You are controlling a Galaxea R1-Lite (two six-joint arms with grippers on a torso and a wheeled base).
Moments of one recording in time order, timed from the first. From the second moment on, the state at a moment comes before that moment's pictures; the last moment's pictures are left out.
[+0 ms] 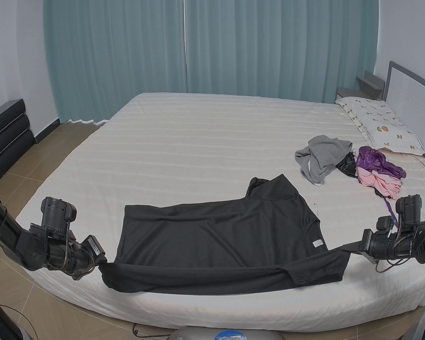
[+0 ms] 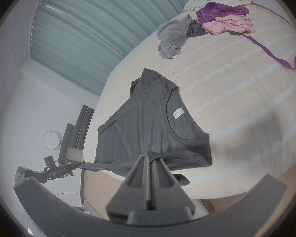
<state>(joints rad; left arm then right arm) -0.08 1.82 -0.47 -0.39 -0.12 -0.83 -0.07 1.83 -0.35 -0.68 0.53 0.46</state>
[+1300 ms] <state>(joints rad) -0.08 1.77 -0.37 -0.39 -0.10 -0.82 -0.06 1.79 -0.27 -0.68 0.51 0.43</state>
